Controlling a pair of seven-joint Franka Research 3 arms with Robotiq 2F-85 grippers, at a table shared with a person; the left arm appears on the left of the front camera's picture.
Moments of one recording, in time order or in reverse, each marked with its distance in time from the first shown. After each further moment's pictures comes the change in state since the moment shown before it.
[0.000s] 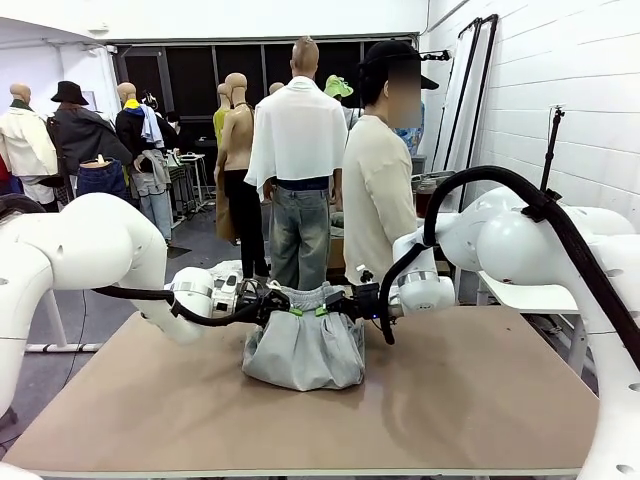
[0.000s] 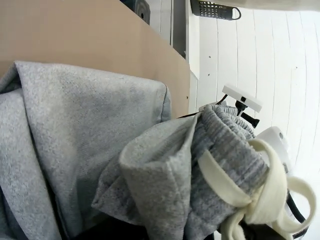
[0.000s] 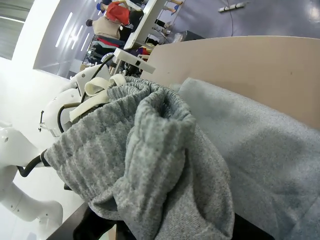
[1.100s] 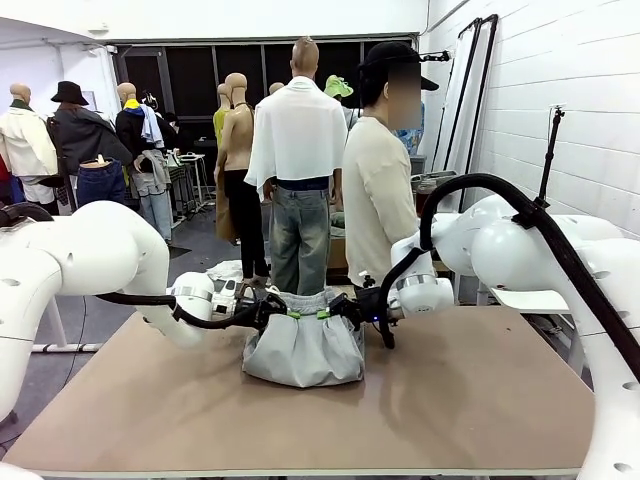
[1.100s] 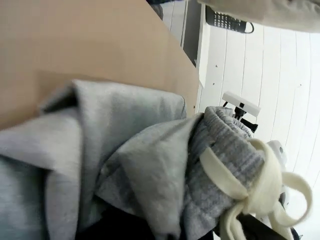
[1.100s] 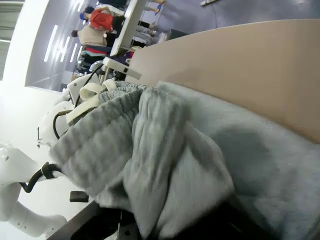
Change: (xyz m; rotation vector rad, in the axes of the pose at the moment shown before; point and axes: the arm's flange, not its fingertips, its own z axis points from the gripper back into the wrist) left arm 0.018 0.021 0.007 0.020 -0.032 0.093; right arm 0.009 -0.024 0.004 -0.062 -0.005 -0.116
